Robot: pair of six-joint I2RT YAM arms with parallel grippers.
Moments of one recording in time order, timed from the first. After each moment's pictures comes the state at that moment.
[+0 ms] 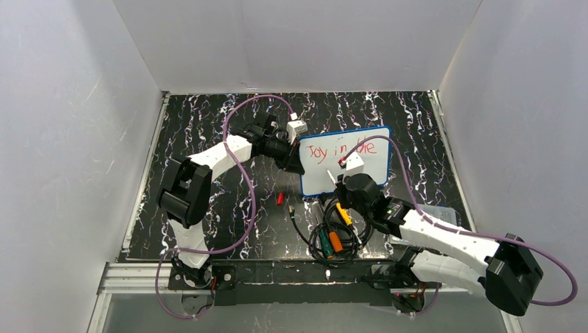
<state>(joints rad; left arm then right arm) -0.49 1.85 1.31 -0.39 0.85 0.13 0.89 0.99 0.54 -0.12 0.35 0.29</state>
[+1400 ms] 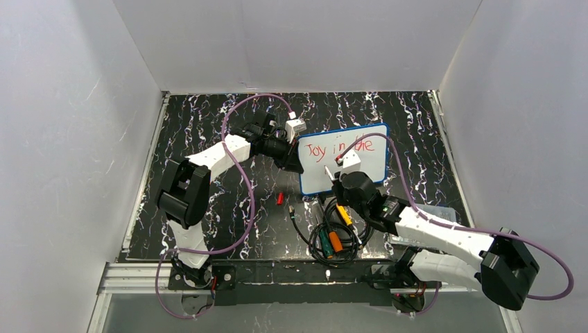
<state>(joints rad) -0.48 1.83 1.31 -0.39 0.85 0.13 0.90 1.05 0.56 -0.08 0.38 0.29</state>
